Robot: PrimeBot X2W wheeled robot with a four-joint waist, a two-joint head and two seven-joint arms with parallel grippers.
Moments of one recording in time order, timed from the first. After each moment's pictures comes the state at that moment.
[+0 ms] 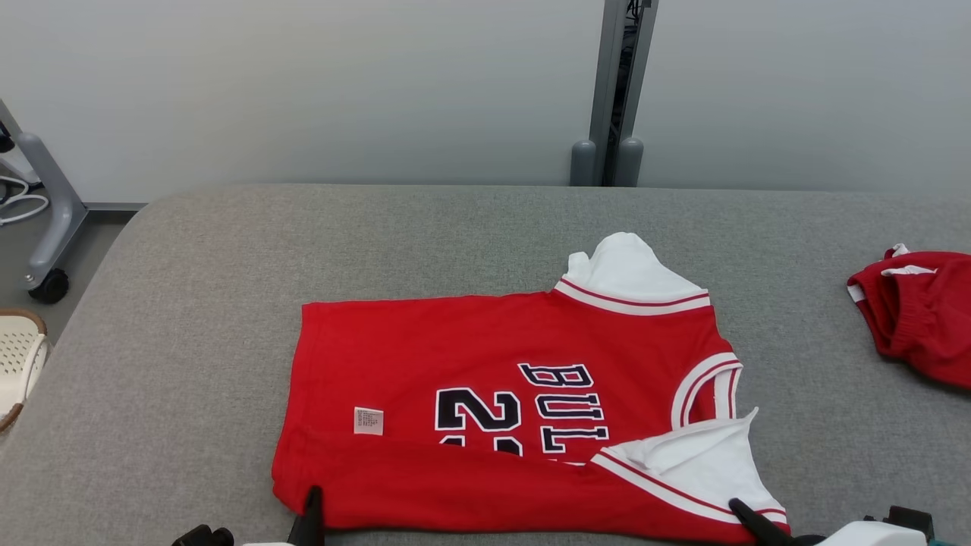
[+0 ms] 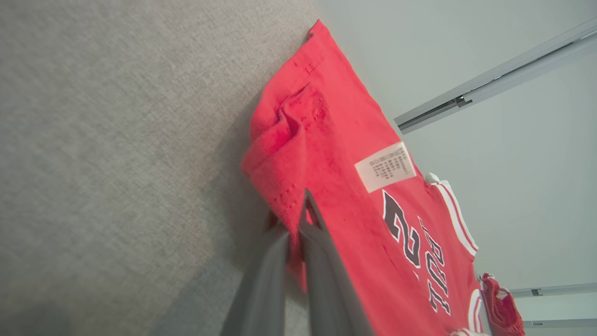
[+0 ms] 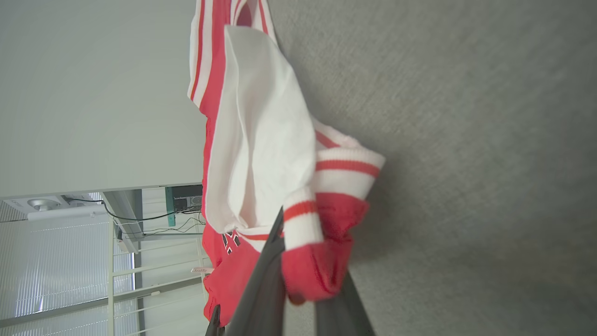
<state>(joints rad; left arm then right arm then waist) -0.12 0.05 -0.31 0.75 -1.17 -0.11 -0.26 -0.07 -0.31 0.45 0.47 1.73 0.13 0.10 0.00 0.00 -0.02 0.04</state>
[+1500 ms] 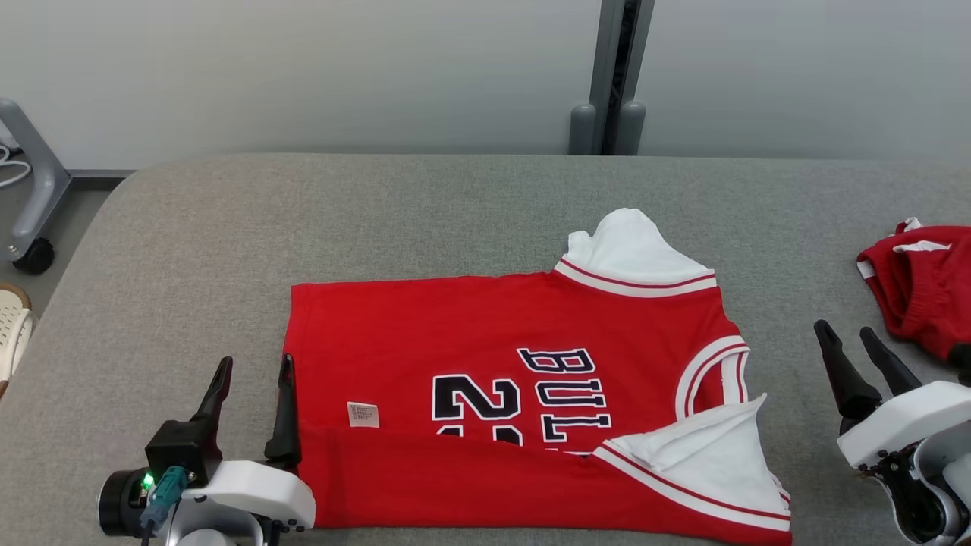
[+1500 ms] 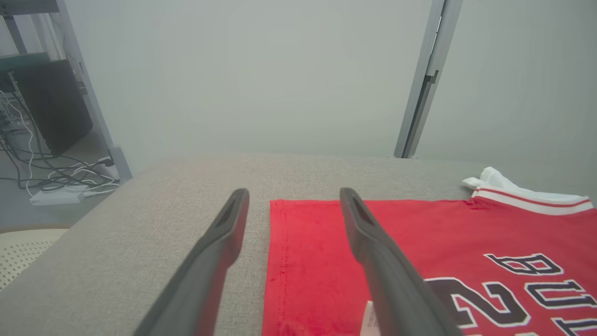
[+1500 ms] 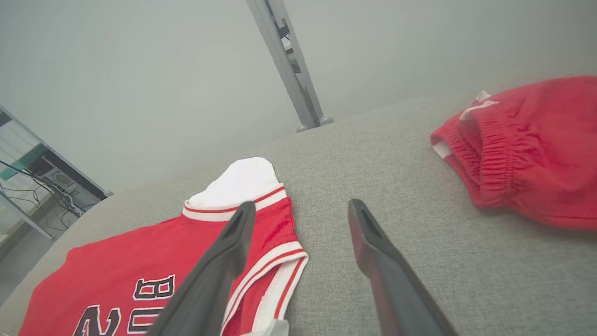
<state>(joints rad) -0.11 0.08 -0.07 0.35 -0.21 0.02 -0.26 -0.36 -0.50 0.56 0.55 1.09 0.13 -0.26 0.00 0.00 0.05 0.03</state>
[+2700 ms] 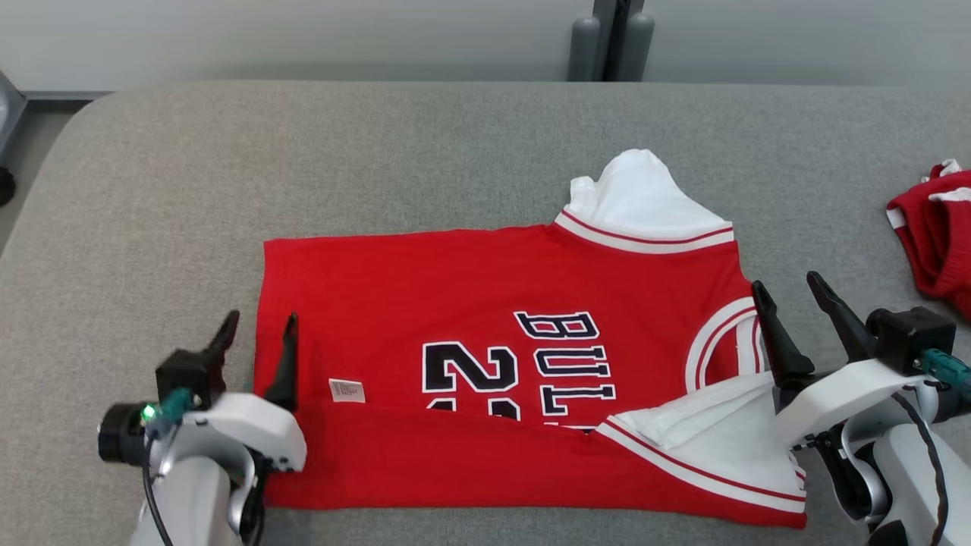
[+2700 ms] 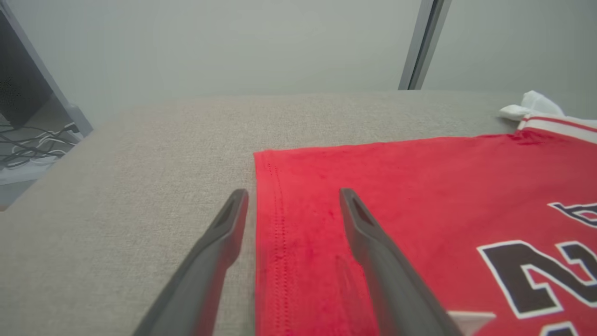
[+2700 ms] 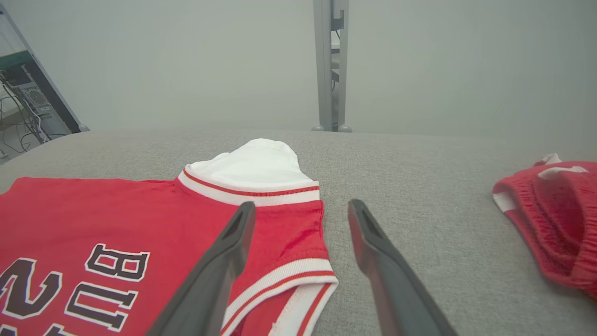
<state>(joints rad) -0.30 0.07 -0.05 0.59 -0.14 -0.06 -0.26 -0.36 -0.29 0.31 0.49 0.47 0.13 -0.24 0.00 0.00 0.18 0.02</state>
